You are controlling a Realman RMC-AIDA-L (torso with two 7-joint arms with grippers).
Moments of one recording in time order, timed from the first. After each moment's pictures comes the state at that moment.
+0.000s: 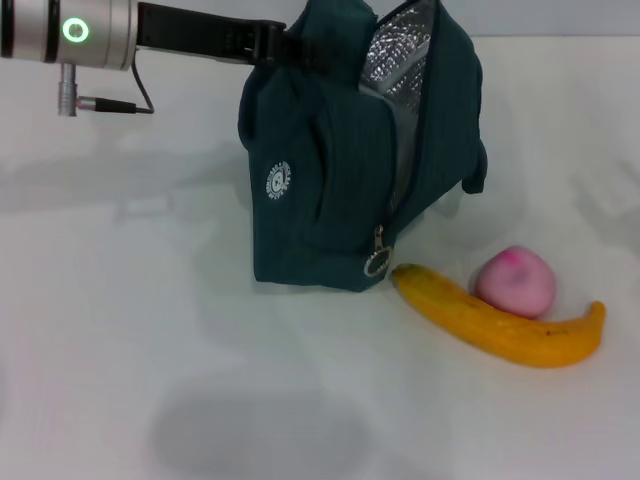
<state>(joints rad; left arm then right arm) -0.80 -2.00 0.85 0.83 2.00 1.50 -2.27 0.39 2.03 -0.57 -0.01 -1.02 -1.71 0.79</state>
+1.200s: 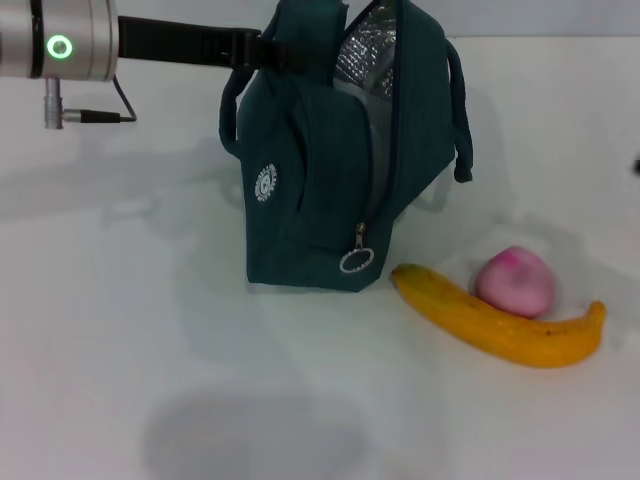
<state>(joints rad) -0.76 -2.00 0.84 0.82 2.00 1.45 -2.22 0.24 2.00 -0.84 -0.79 -1.31 -1.85 1.28</state>
